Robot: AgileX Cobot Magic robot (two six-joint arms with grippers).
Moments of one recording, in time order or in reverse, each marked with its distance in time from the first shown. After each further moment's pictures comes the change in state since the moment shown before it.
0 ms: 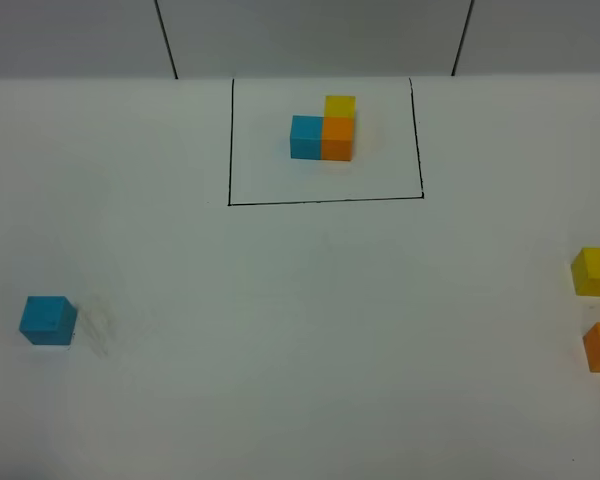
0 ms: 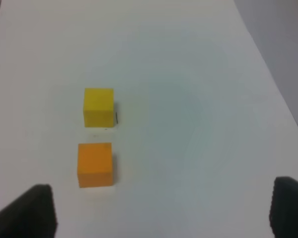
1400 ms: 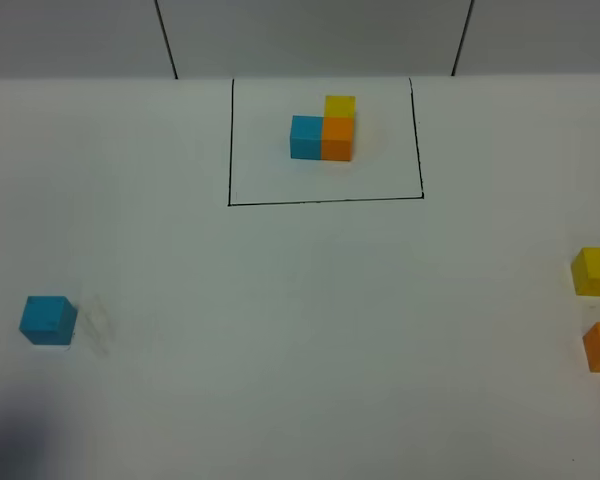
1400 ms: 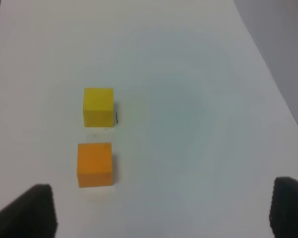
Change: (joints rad) left arm 0.000 0.489 -0.171 -0.001 -0.146 -0.022; right arm 0.000 0.000 0.000 0.000 0.000 0.000
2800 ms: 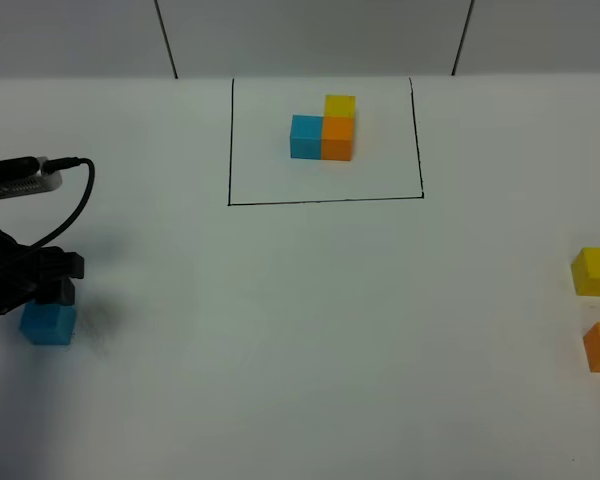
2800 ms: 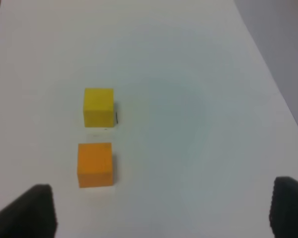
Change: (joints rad) left arm -0.070 1.075 -0.071 -0.176 -0.443 0.106; right arm 0.000 0.000 0.000 0.000 0.000 0.001
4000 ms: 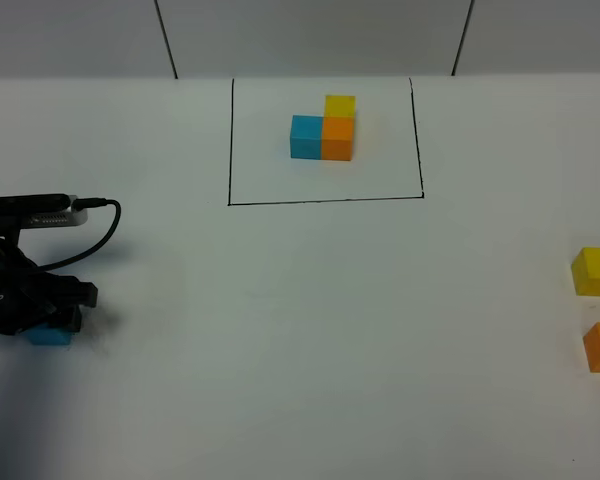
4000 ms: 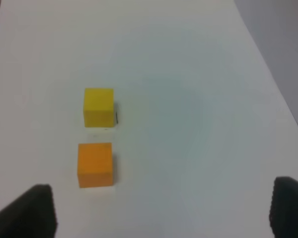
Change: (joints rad) left arm 0.000 0.202 -0.006 0.096 -0.102 -0.004; right arm 0.000 0.000 0.000 0.000 0.000 0.000
